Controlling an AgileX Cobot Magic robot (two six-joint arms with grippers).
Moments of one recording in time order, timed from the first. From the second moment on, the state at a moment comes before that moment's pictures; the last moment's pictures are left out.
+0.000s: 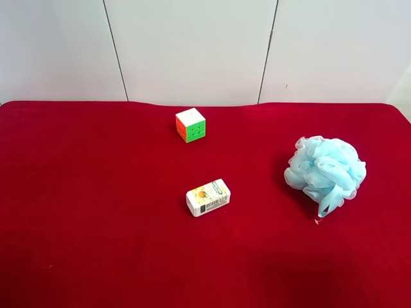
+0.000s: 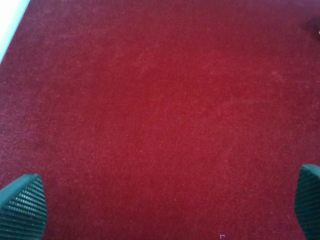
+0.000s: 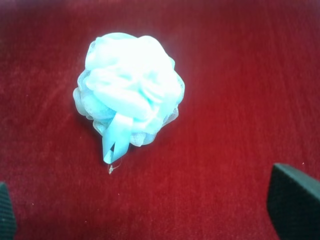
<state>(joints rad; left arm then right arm) 0.06 -0.01 -0.51 -0.01 1.06 -0.03 0.08 0.00 -0.48 -0.02 1.07 0.04</state>
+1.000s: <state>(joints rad) 0.06 -0.01 -0.51 -0.01 1.06 -0.03 0.08 0.00 -0.48 -0.02 1.07 0.04</state>
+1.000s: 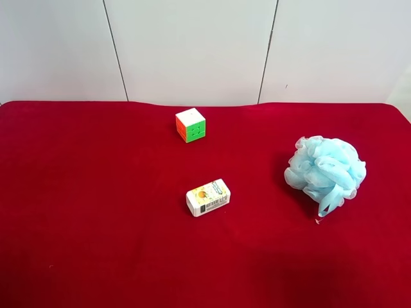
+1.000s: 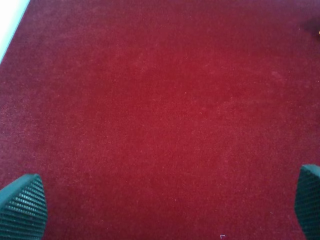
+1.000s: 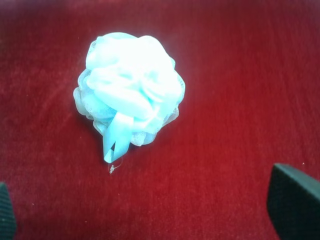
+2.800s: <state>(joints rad) 0.06 -0.01 -0.51 -0.01 1.06 -0.03 0.08 1.12 -0.74 -0.01 0.68 0.03</state>
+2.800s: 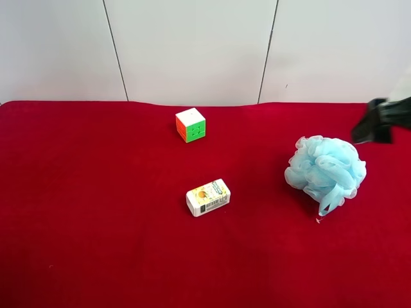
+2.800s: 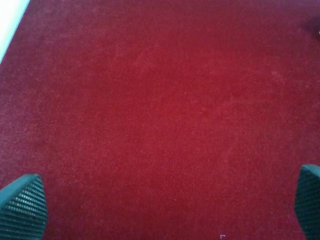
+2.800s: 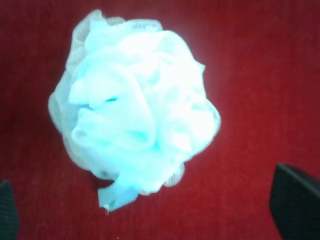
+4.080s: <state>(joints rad) 0.06 -0.01 -0.51 -0.01 1.06 -0.03 0.08 1.57 -0.74 0.05 0.49 0.03</state>
